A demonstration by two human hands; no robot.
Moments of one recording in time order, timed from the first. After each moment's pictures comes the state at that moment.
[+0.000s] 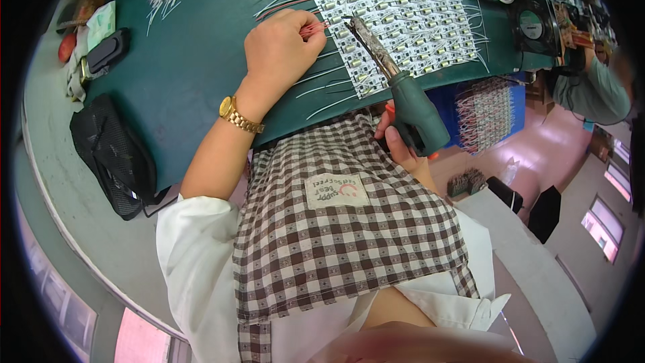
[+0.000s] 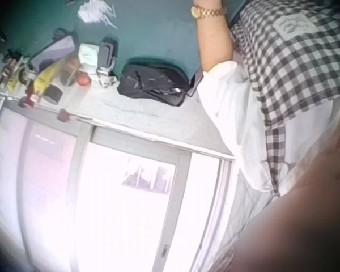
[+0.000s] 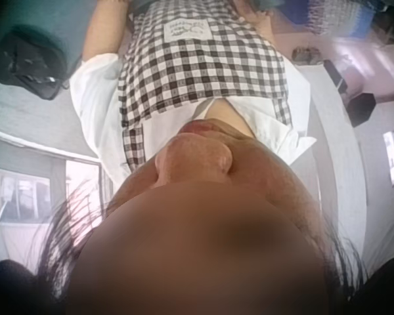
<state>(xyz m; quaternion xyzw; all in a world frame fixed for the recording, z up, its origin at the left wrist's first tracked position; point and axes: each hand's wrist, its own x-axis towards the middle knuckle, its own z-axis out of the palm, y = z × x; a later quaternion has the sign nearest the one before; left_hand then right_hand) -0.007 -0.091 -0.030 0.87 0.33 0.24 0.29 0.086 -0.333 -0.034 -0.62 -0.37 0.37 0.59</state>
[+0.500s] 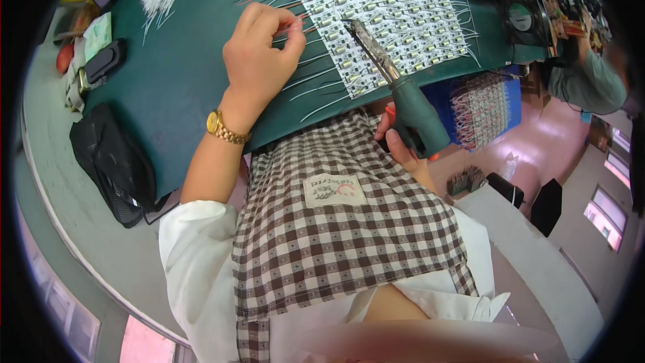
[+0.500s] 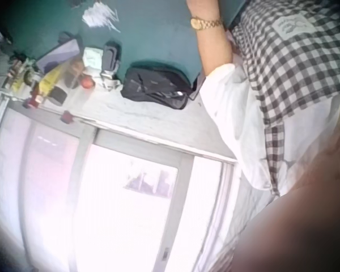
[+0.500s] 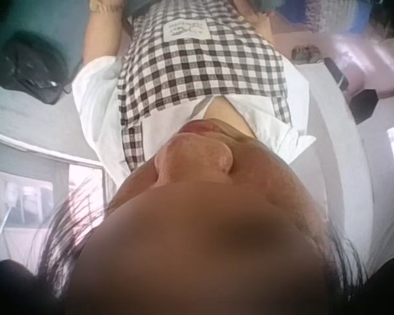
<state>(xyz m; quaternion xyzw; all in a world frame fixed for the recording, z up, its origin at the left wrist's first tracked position) -0.013 -0.089 -0.017 0.83 0.27 0.41 0.27 0.089 -0.339 -0.027 -0.61 -0.34 0.38 0.61</state>
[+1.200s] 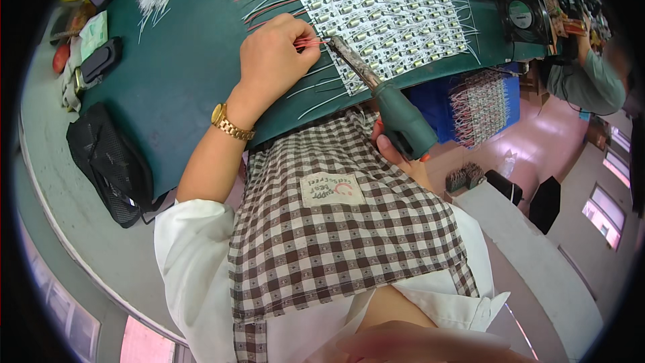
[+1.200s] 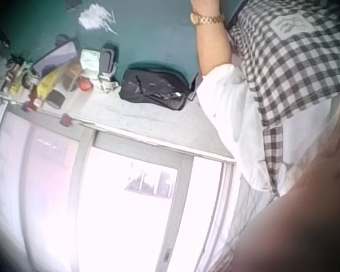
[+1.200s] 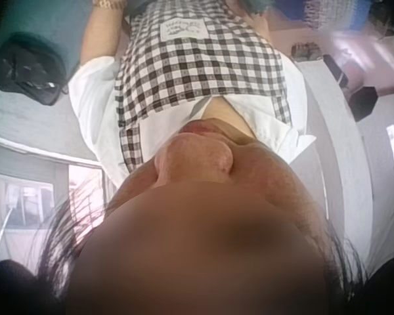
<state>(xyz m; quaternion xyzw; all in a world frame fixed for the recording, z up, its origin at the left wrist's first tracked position) -0.011 -0.096 -0.026 0.88 0.27 0.21 0.32 0.080 -0.354 -0.021 -0.68 -0.28 0.40 0.55</state>
